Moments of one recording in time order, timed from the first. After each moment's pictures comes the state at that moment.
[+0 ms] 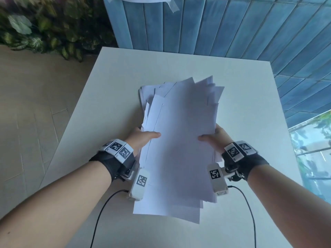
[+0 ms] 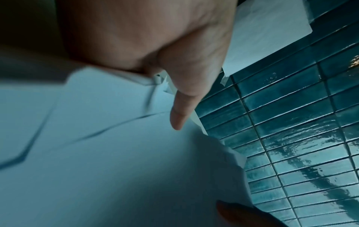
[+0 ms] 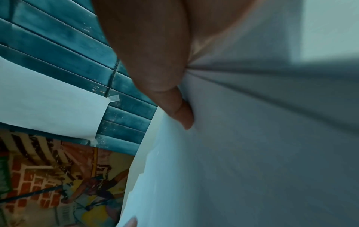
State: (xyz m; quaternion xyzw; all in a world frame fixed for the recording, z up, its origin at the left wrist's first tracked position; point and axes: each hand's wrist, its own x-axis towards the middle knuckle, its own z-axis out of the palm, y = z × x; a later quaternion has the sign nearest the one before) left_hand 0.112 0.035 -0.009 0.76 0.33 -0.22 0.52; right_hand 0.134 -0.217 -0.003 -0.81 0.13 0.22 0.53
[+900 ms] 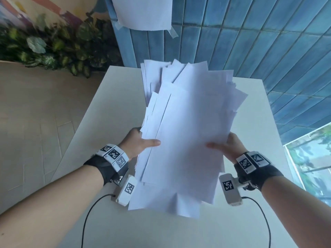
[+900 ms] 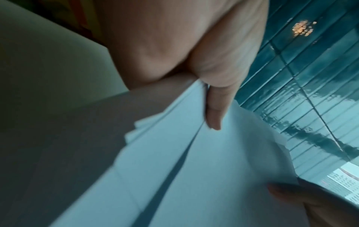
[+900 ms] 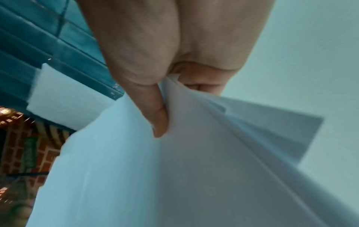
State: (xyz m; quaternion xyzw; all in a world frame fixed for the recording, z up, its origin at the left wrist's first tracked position) left_hand 0.106 0.051 0.023 0.82 0.16 -0.13 0.54; right_hand 0.129 -0.252 0.037 -0.81 0.08 0.17 0.56
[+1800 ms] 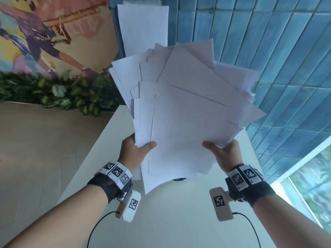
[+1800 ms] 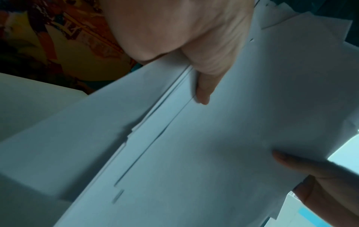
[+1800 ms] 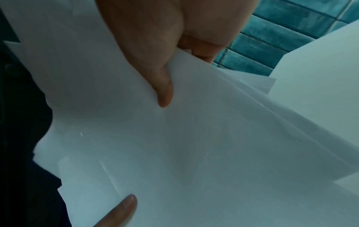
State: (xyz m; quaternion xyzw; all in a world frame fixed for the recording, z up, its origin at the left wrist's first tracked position) left_hand 0.038 0.013 0.133 0.79 0.11 0.13 0.58; right_hand 0.062 -0.252 0.144 -0.80 -0.01 -0.11 0.59
